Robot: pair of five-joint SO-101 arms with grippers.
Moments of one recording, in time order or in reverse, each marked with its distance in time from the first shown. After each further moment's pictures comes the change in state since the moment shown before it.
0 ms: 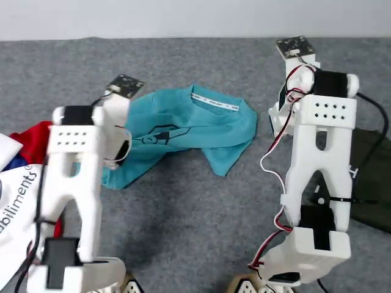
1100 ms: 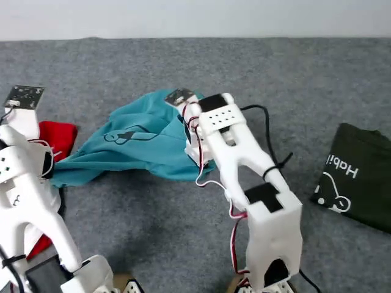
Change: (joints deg) left arm -30.0 -7.6 0.0 2.9 -8.1; right arm -28.4 21.3 10.0 -17.3 2.7
